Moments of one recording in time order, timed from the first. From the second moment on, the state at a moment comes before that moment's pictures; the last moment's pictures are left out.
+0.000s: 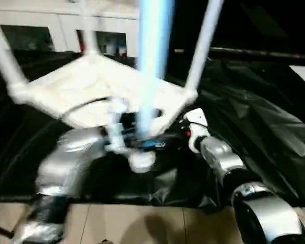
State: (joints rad) left arm -0.45 0.23 -0.13 0.01 -0.41 0.37 -1.01; right arm -0.78 -0.09 0.03 1.14 0.03 -0.05 0.38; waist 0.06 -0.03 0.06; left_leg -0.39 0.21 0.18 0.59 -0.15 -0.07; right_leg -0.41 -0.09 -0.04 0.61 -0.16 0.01
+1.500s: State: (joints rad) left arm -0.59 0.44 -0.31 0.51 -0.08 0.08 -1.17; right arm -0.46 -0.59 0.15 0.44 0.16 0.21 1.26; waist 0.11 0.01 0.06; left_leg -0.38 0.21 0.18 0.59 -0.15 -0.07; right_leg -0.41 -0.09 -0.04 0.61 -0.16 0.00
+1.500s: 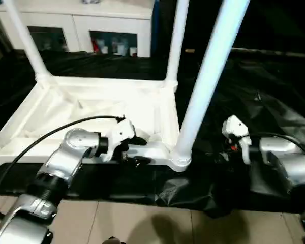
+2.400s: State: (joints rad) left arm -0.63 0.43 -0.35 0.64 0.02 0.08 -1.18; right arm -0.42 -0.61 0.16 0.24 0.20 0.36 1.22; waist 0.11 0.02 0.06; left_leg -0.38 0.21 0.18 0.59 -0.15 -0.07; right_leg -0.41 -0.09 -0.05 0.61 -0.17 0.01
